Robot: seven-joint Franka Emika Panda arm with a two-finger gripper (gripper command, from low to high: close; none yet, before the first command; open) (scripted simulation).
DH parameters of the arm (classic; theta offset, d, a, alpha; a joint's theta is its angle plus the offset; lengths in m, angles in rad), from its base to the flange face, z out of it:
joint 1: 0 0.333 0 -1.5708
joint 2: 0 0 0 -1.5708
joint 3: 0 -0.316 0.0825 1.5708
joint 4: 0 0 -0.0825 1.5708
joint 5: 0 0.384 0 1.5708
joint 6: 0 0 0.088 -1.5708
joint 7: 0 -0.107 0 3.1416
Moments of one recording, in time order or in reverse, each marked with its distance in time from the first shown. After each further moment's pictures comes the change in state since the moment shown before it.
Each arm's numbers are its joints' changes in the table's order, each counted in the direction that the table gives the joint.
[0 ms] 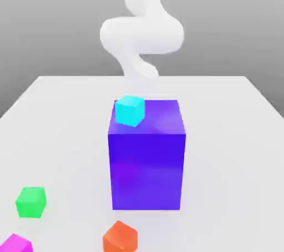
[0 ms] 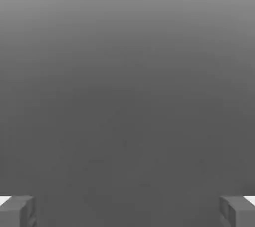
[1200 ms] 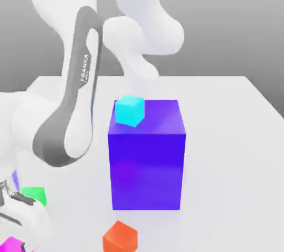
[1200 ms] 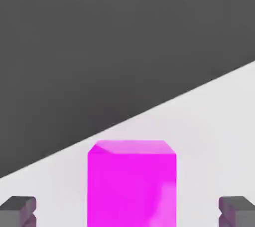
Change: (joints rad) arm -0.260 1.305 0.148 -0.189 0.212 0.360 0.177
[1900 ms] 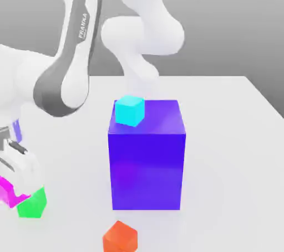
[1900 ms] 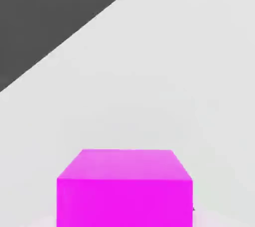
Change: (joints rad) arm 0.044 -0.456 0.188 0.377 -0.123 -0.074 -0.292
